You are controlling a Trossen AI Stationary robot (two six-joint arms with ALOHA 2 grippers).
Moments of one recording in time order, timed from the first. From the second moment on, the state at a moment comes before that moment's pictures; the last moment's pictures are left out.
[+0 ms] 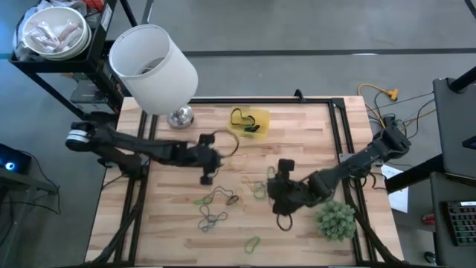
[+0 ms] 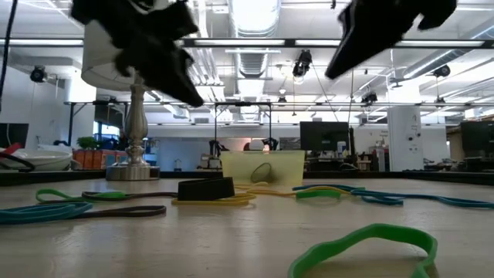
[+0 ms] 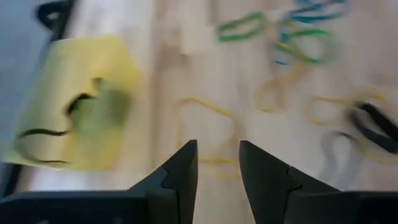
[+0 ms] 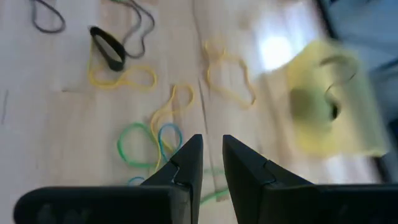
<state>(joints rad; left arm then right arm) -0.10 1.29 0.81 -0.25 -0.26 0.14 0.48 1.60 1.15 -0.69 0.63 0.39</state>
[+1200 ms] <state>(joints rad) -0.27 1.11 0.56 -0.12 -0.27 -0.02 0.35 1.74 0.93 -0.18 0.23 0.24</state>
